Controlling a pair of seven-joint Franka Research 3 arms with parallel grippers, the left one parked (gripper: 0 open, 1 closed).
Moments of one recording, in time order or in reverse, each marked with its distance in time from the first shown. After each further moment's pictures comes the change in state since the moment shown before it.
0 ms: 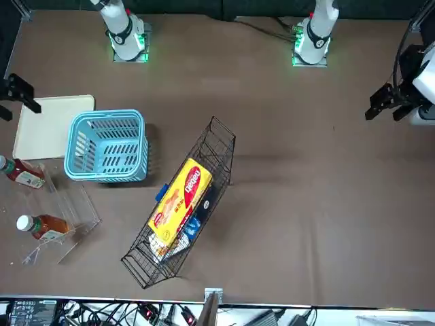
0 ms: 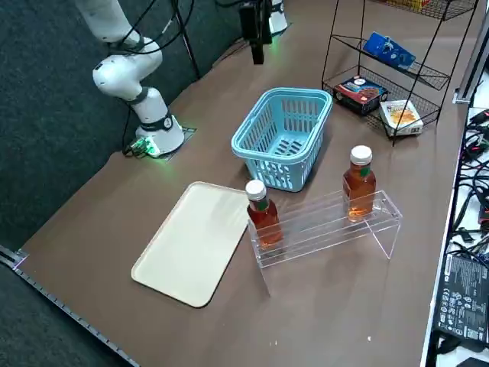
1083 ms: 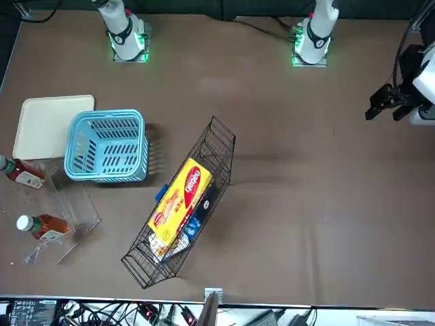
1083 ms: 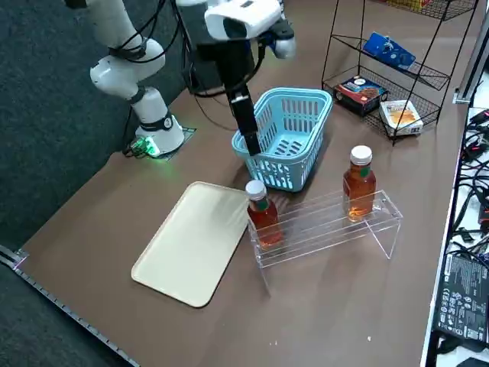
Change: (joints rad) arm -0.285 0.267 -0.010 0.177 0.000 0.186 -0.728
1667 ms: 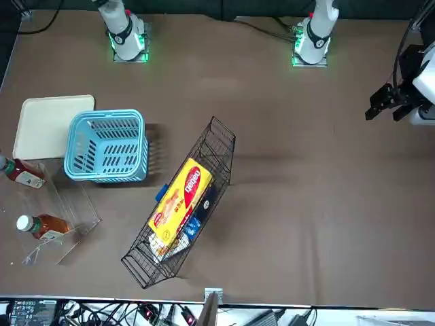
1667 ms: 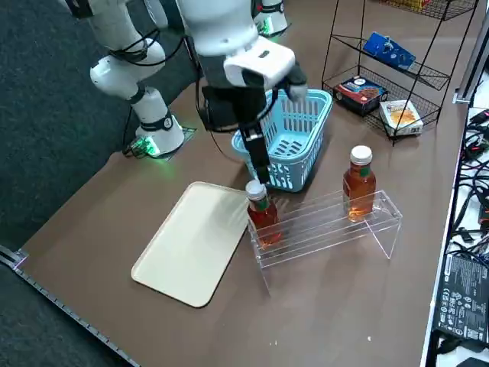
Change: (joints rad) arm -0.009 0.096 0.001 0.004 0.001 0.057 -0.018
